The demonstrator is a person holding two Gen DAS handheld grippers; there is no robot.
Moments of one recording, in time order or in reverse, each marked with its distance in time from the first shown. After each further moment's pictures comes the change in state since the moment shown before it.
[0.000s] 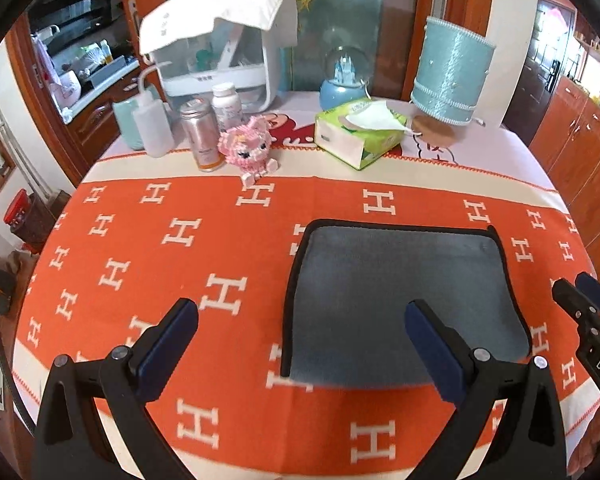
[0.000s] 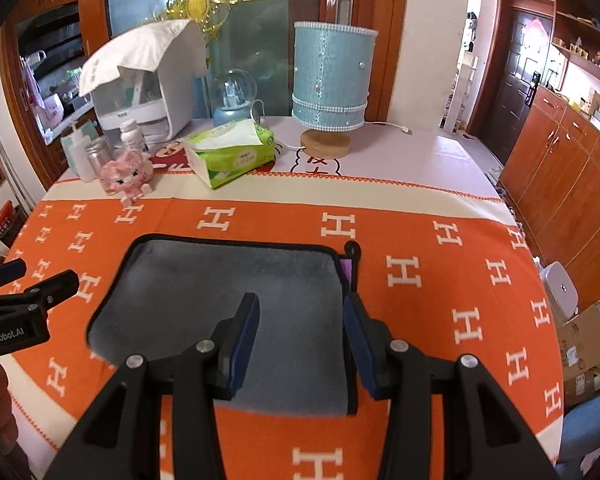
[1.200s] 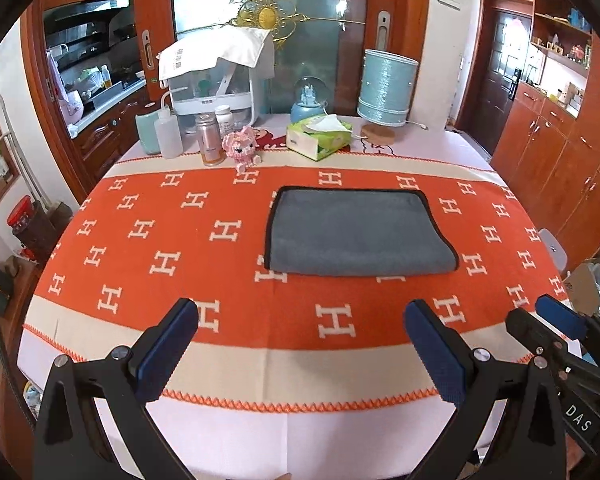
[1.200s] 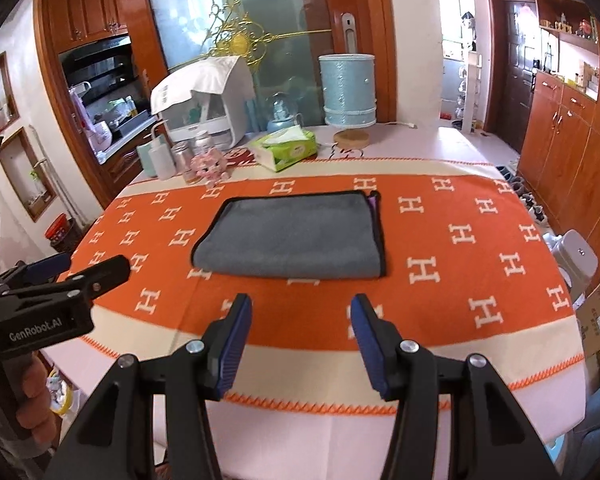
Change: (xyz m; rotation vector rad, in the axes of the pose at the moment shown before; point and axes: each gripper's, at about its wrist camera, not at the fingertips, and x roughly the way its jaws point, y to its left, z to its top) left arm -0.145 -0.012 -0.124 0.035 -0.107 -0.074; right arm -0.145 0.012 -0.128 0.059 -0.076 0.160
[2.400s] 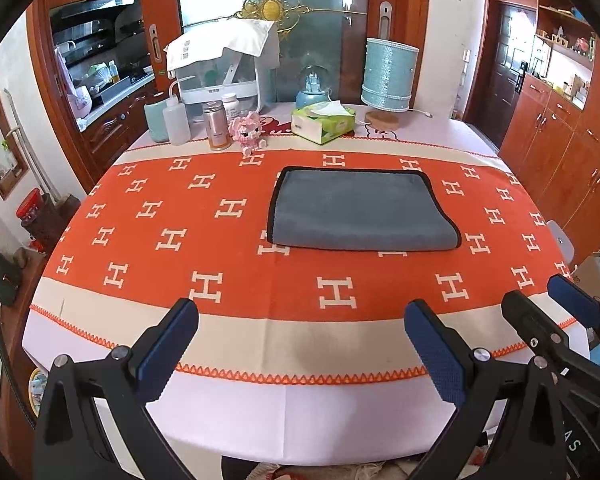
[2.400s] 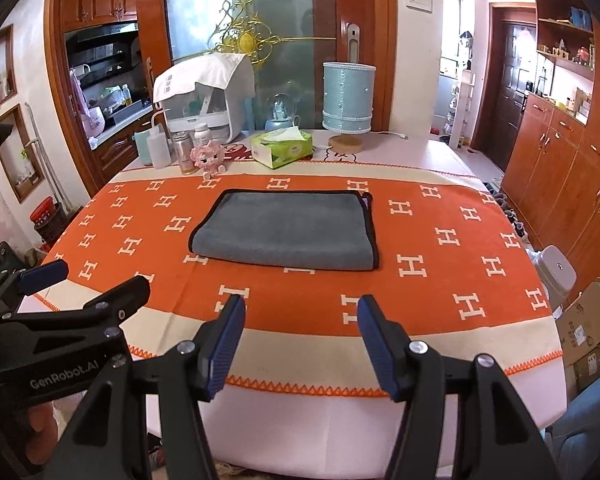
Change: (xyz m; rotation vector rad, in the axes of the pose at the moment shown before) left arm -0.005 -0.010 -0.027 0.000 0.019 0.045; right arm -0.013 0.026 -0.015 -0.067 -0.032 -0.106
